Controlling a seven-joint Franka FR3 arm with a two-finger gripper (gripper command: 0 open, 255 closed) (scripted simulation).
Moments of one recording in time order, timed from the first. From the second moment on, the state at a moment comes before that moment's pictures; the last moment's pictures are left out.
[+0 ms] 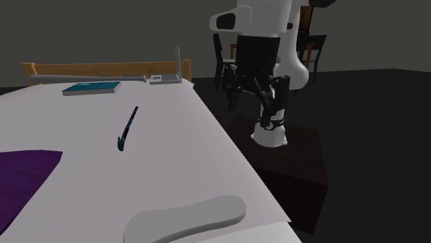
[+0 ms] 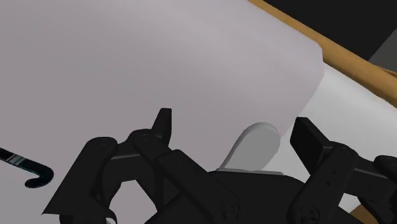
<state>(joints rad) -0.07 -0.13 0.08 -2.09 -0.06 1.92 0.51</state>
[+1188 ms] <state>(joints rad) -0.11 0.44 0.03 -1.63 -0.04 2.07 0.73</state>
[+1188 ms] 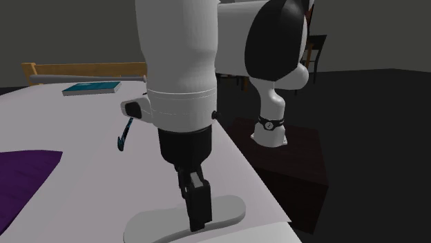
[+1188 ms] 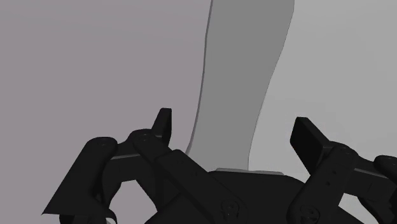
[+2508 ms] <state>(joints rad) -0.11 0.48 0.03 -1.65 -0.04 2.13 0.73</state>
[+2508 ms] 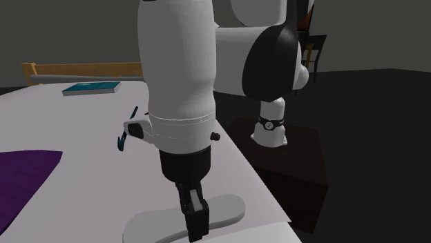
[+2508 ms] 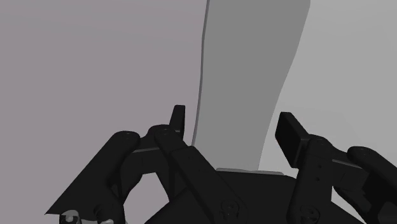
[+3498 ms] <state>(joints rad) -0.11 0.42 0.03 -1.58 -0.03 1.99 0.72</state>
